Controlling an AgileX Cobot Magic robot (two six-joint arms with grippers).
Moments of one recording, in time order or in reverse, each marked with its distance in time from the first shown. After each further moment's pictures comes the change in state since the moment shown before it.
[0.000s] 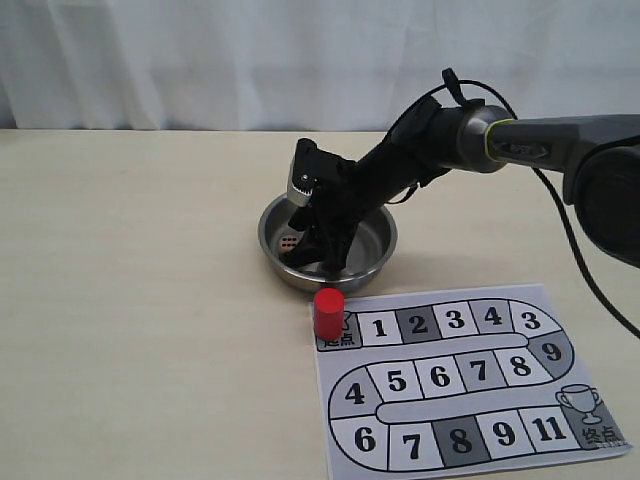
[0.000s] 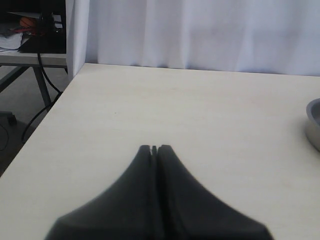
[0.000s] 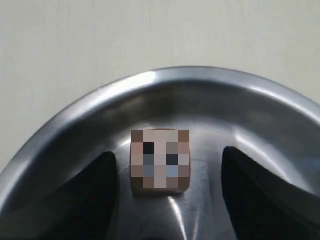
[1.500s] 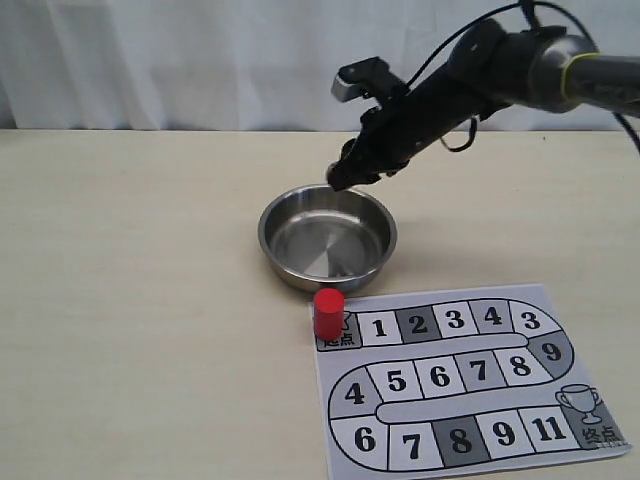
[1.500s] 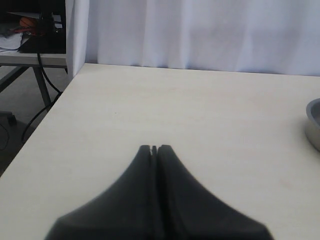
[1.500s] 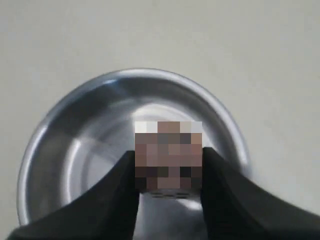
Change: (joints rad) left arm 0.000 0.000 0.000 0.000 0.000 0.000; right arm -0.091 -0.183 0.000 -0.204 -0.008 0.825
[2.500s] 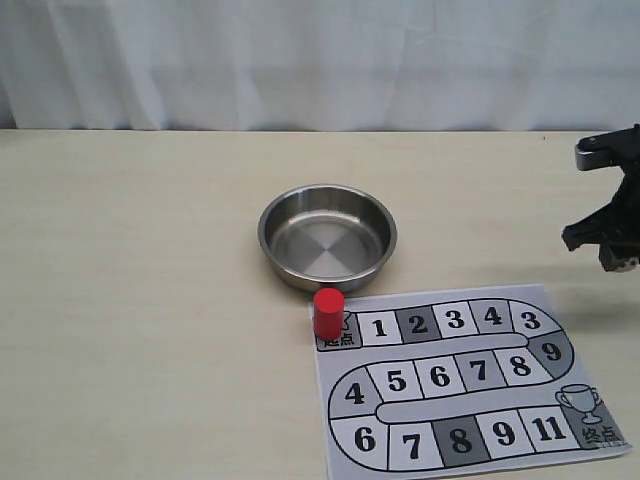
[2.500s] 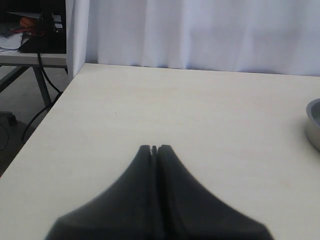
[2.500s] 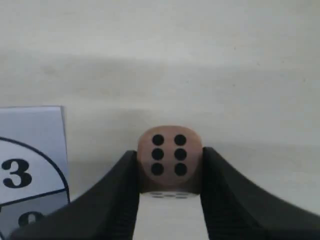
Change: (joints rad) left arm 0.000 0.000 0.000 0.000 0.000 0.000; right arm -0.353 -0.361 0.605 -0.838 -0.076 0.789
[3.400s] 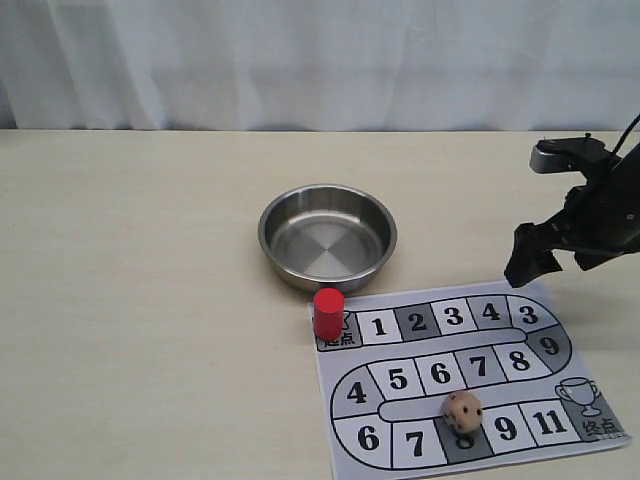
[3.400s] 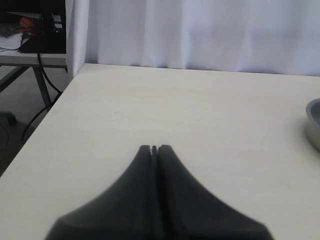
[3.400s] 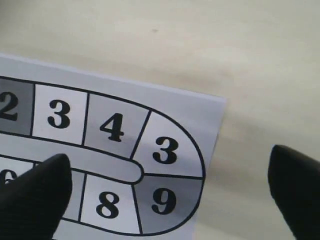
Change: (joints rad) left arm 0.000 0.000 0.000 0.000 0.000 0.000; right arm 0.004 0.000 0.013 0.521 0.074 -0.516
